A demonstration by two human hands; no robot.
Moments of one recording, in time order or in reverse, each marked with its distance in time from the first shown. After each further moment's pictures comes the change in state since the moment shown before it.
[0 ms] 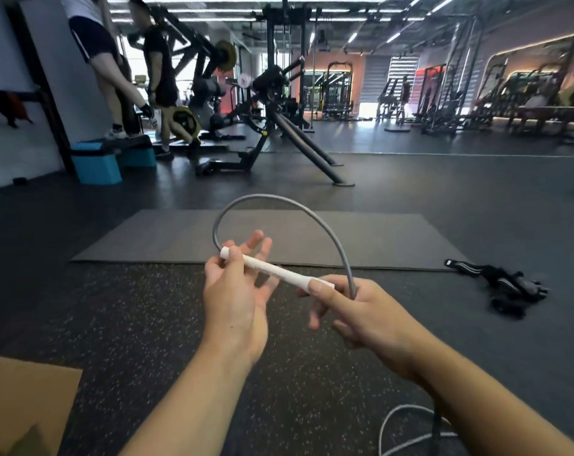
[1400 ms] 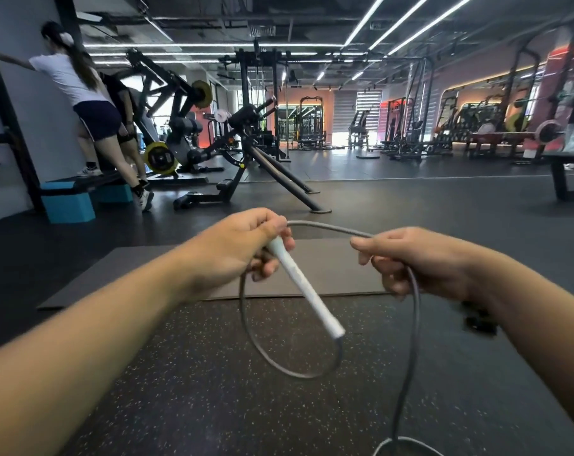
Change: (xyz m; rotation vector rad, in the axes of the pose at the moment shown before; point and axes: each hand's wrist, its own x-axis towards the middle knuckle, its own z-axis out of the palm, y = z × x) left_hand 0.024 0.082 0.076 0.923 -0.868 0.029; right_hand 0.002 -0.082 -0.115 -0.133 0.107 0.169
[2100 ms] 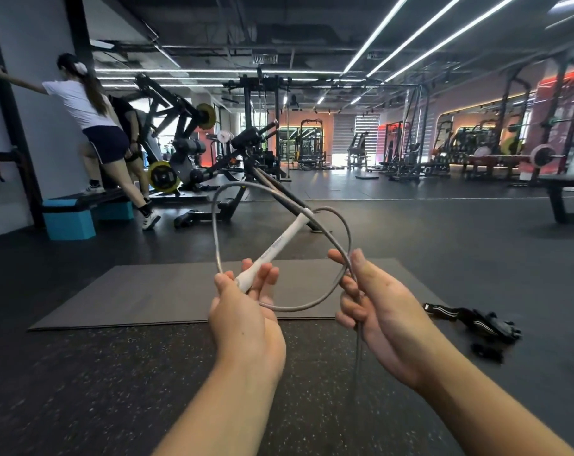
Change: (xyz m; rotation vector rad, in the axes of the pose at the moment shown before) left_hand 0.005 -0.021 0.059 -1.331 0.941 0.034; right_hand 0.013 0.024 0.072 0.792 0.130 -0.383
